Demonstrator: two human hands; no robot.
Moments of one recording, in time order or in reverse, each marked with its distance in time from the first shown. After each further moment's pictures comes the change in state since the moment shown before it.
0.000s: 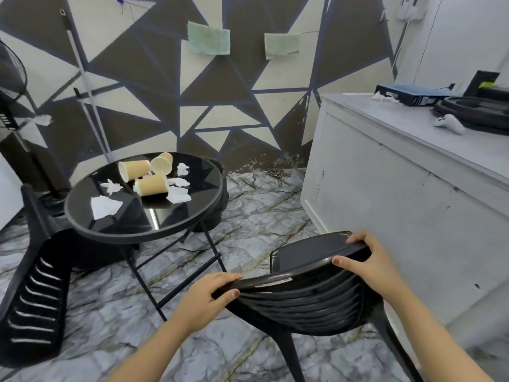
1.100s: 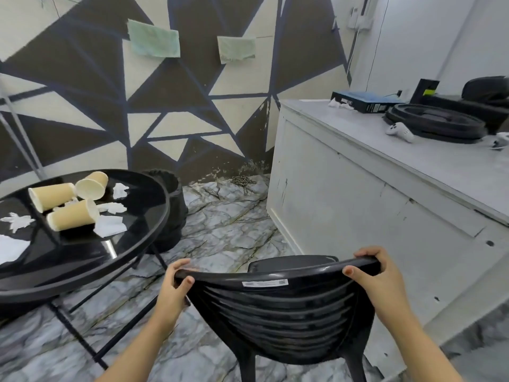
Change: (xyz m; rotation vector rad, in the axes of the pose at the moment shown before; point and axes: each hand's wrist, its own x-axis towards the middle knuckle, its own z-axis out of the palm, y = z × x) left_hand 0.154 0.006 0.040 -0.679 0.315 -0.184; right_hand 0.064 0.049 -0.076 0.168 0.344 -0.026
